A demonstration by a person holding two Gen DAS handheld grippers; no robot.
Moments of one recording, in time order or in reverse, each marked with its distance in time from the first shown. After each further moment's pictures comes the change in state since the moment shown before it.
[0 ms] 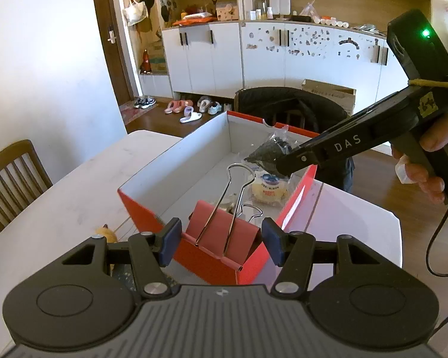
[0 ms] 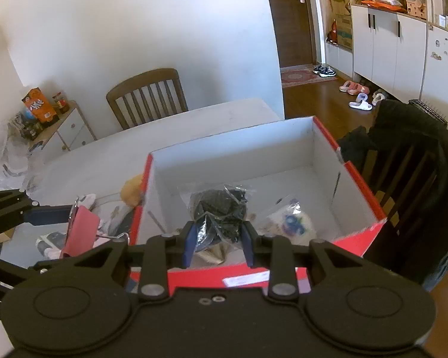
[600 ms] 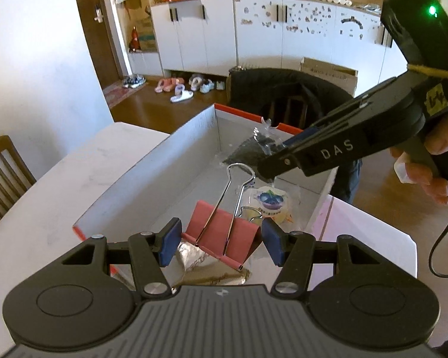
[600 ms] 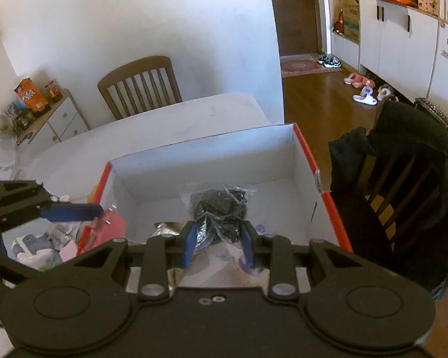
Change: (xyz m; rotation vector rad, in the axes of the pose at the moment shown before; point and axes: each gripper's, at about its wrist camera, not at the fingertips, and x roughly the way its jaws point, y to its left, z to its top) left arm 0.096 -0.011 0.053 0.001 0.116 -0.029; right arm 0.045 -0.050 0.038 -0.025 0.072 0.016
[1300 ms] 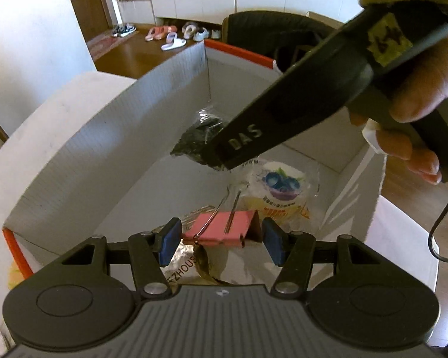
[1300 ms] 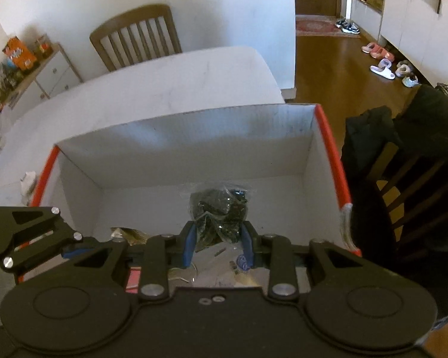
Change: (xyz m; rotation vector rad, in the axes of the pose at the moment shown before) left arm 0.090 -0.006 0.012 -0.046 0.223 -0.026; right arm 0.101 -0.020 0.037 -0.083 0.222 0.010
